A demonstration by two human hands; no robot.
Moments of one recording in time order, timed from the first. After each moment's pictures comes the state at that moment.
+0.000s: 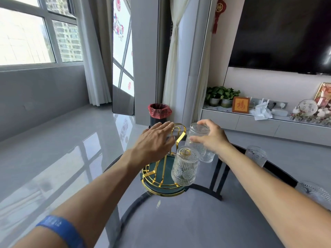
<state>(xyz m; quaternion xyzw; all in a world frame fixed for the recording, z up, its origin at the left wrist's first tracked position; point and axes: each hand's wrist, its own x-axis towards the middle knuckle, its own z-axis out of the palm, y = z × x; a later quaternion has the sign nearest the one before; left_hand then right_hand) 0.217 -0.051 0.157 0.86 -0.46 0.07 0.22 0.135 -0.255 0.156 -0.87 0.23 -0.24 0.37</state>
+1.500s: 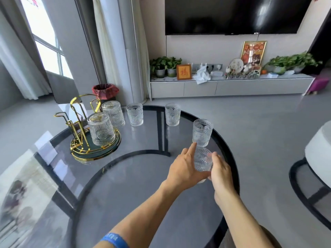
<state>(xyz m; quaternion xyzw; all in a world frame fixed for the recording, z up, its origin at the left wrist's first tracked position) -0.114 -0.226 0.046 0.79 -0.50 -0.13 0.33 -0.207 -0.281 0.042 -0.52 0.48 -0.37 0.60</state>
